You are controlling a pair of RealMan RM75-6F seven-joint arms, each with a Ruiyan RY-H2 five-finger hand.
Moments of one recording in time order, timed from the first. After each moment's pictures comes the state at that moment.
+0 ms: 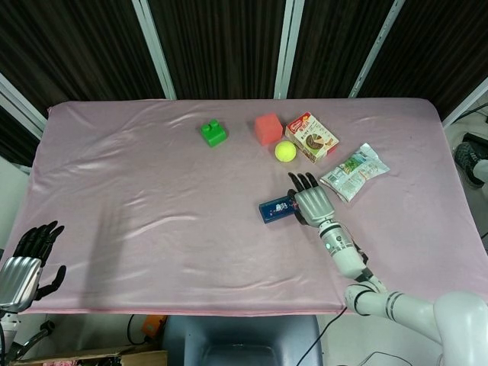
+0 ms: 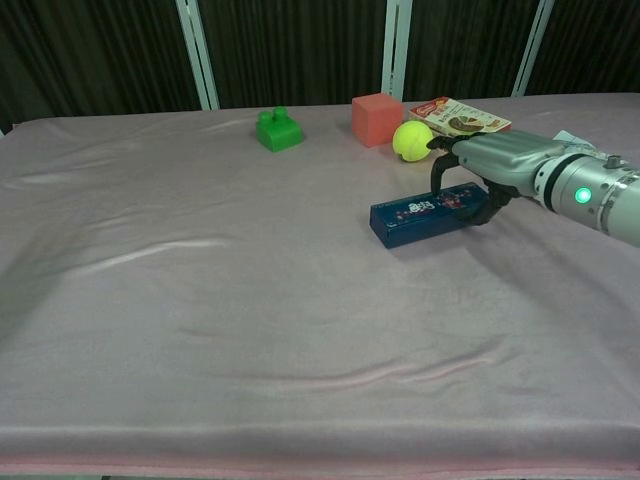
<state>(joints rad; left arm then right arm) -0.14 -1.11 0.01 -1.51 1.59 1.46 -0.15 0.78 -1.67 0.18 -1.11 -1.11 0.87 -0.38</state>
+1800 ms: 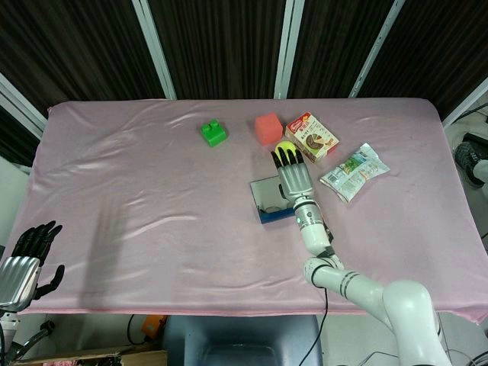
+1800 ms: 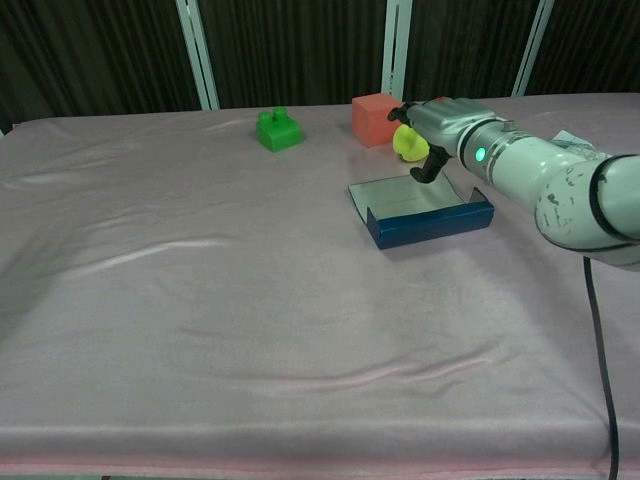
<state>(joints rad) -0.14 -1.12 0.01 -1.51 1.58 1.45 -0.14 0.98 -1.89 0.37 -0.82 -0.85 0.82 -0.59</state>
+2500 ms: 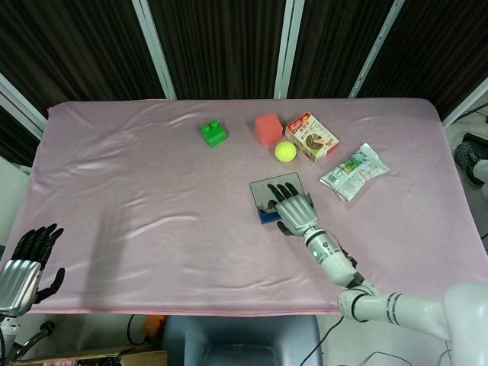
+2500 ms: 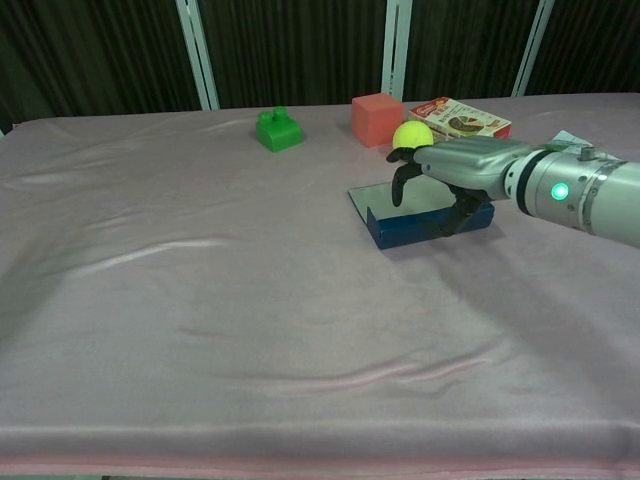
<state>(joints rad) -0.12 -1.11 0.02 -1.52 1.61 1.49 -0.10 0.83 -1.58 0.16 -1.37 -1.00 0.85 -0.51</state>
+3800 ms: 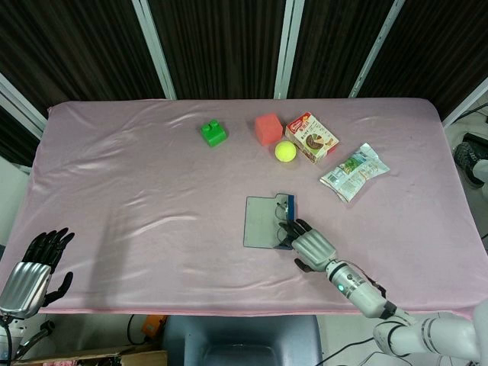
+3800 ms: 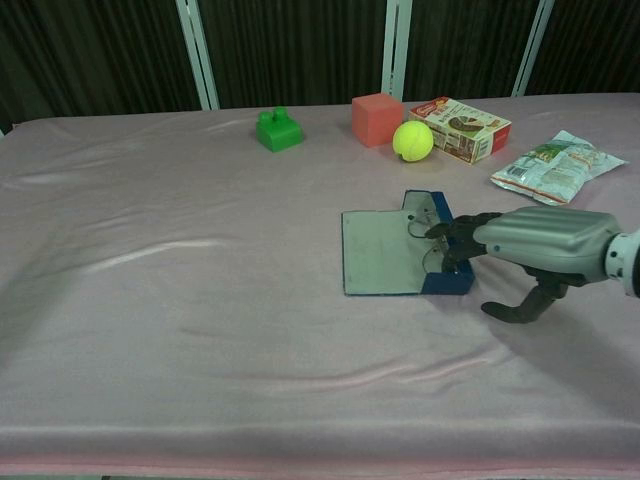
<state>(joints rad) -0.13 -1.12 0.04 -1.52 1.64 1.47 -0.07 0.70 -1.43 -0.08 -1.50 -1.28 0.90 -0.29</state>
